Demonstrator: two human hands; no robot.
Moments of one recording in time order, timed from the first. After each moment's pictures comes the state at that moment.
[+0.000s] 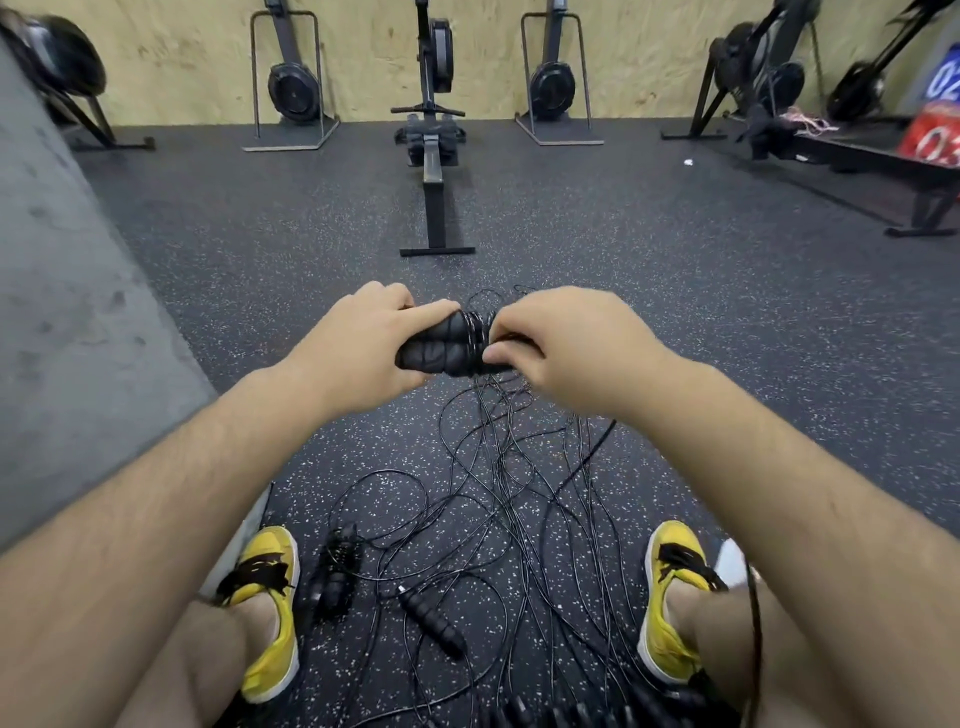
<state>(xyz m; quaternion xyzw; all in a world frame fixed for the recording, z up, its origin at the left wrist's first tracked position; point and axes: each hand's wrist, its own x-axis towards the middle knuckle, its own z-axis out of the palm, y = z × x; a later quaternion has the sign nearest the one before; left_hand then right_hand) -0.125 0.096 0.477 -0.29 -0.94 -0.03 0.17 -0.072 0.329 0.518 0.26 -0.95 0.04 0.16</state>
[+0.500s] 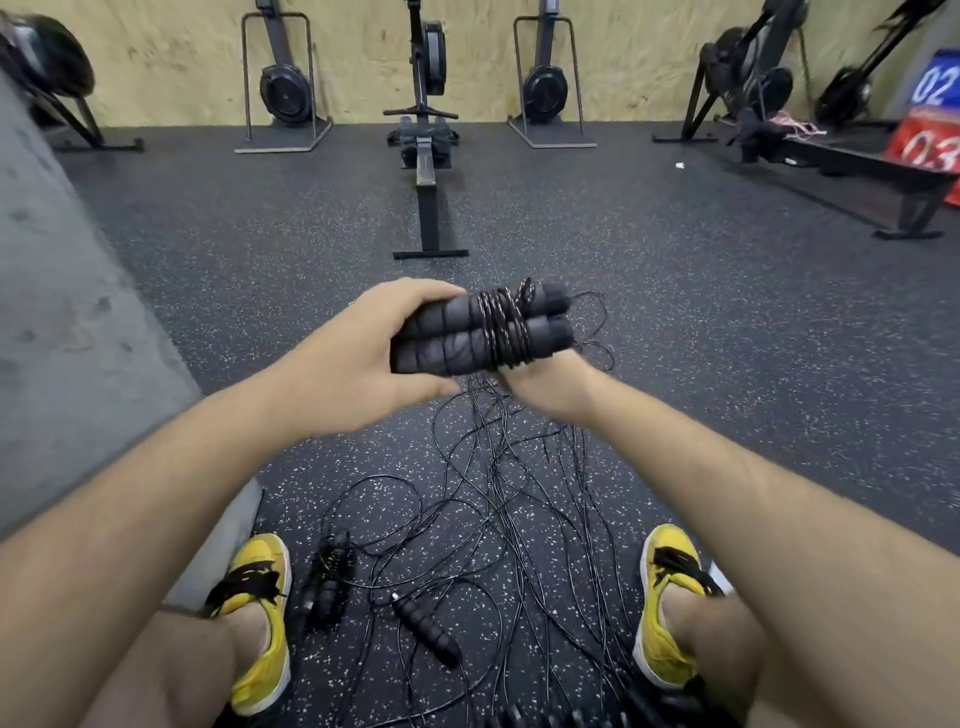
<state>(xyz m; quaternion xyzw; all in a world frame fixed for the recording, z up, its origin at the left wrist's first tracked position) -0.091 0.105 0.502 -0.35 -0.88 -0.31 0.10 -0.110 0.323 0.467 0.22 -0.91 0.36 -0.03</state>
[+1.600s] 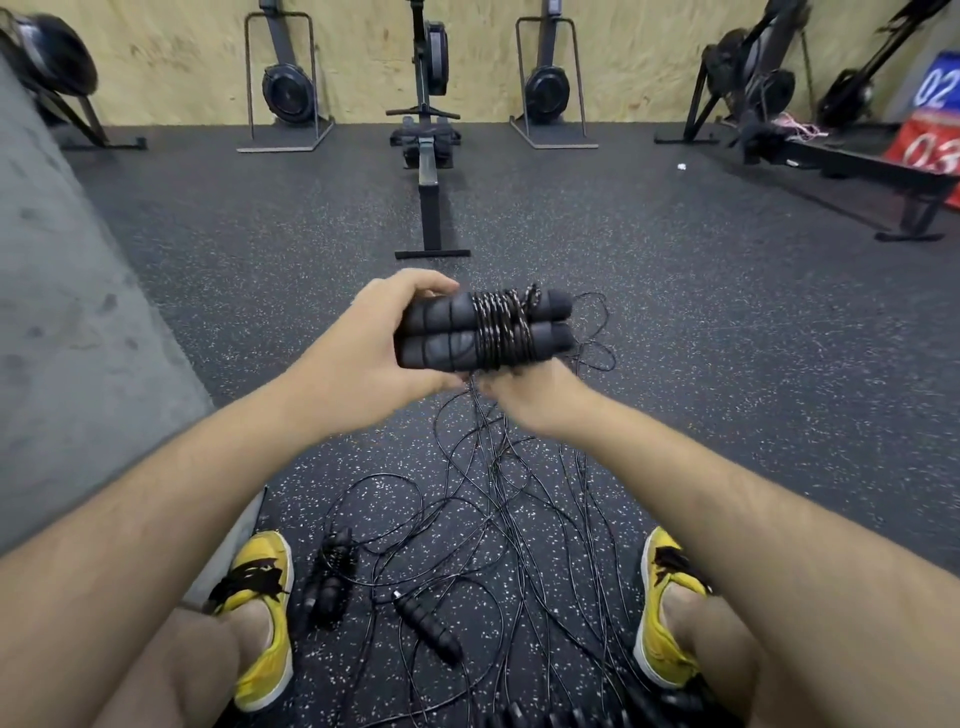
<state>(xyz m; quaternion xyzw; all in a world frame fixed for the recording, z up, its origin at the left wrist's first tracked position) -0.087 0.109 0.495 -0.29 -0.88 -0.35 0.13 -0.090 0.307 0.465 0.12 -0.92 0.37 -0.07</state>
